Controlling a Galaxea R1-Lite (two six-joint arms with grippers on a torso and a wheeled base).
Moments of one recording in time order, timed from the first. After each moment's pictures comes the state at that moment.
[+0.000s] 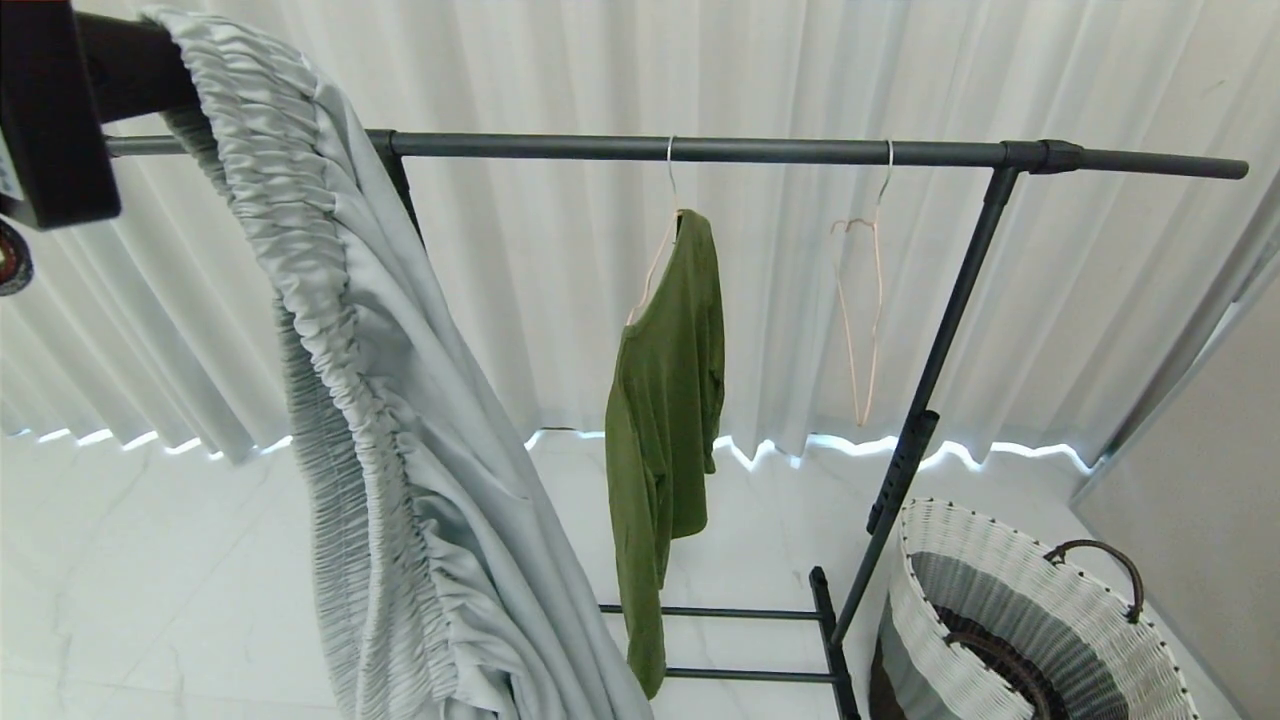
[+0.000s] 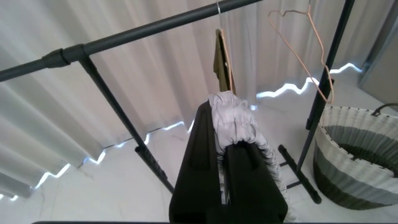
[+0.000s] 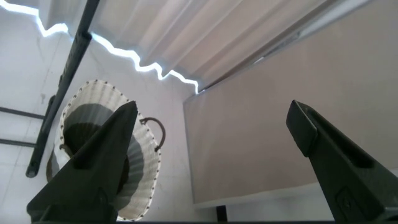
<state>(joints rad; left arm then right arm) -0.90 1.22 -1.44 0.31 0.56 0.23 0.21 0.97 -1.07 0.25 -0.43 -0.54</state>
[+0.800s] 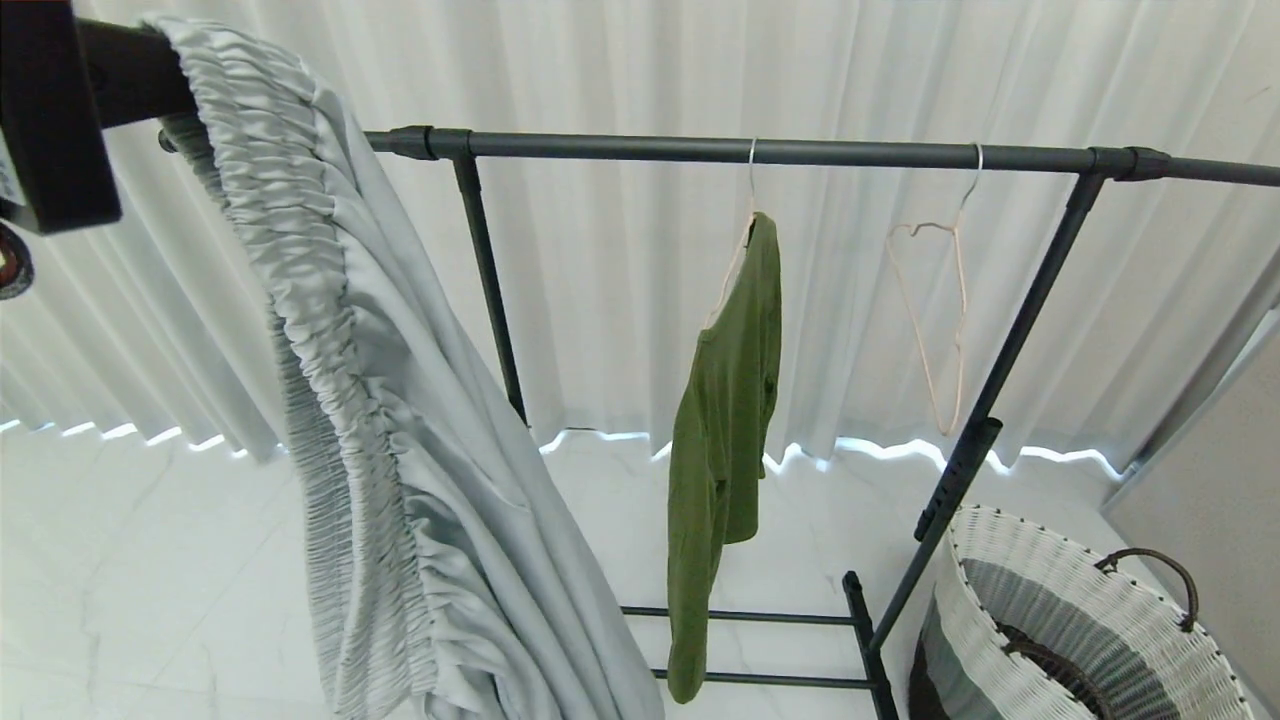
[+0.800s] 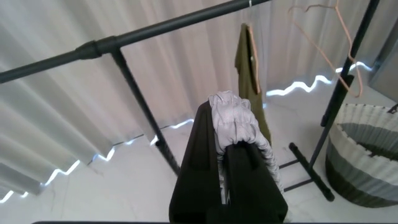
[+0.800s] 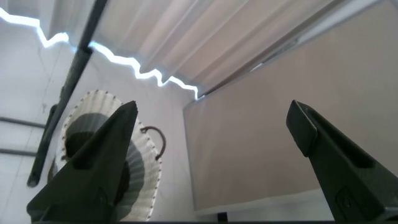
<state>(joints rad) -0.90 1.22 -1.44 0.31 0.57 0.23 0.21 0.96 -0.99 0.16 -0.43 -0.55</state>
